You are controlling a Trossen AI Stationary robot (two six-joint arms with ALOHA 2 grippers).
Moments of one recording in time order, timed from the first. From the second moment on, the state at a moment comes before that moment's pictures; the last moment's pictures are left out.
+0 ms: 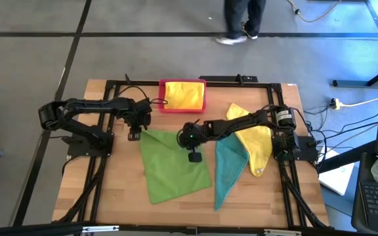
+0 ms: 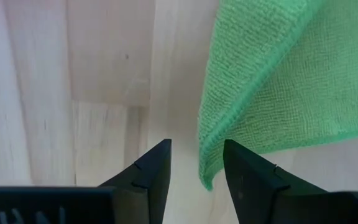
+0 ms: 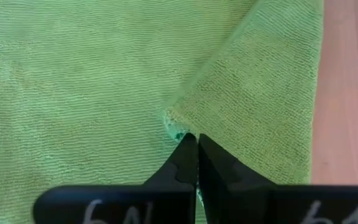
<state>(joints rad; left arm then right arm) 0.49 1.32 0.63 -0.75 0.01 0.38 0.00 2.03 1.29 -0.16 -0.08 -0.13</state>
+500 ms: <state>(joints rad) 0.49 1.32 0.68 -0.78 0.01 0.35 -0.06 1.97 1.29 -0.18 -0.08 -0.08</state>
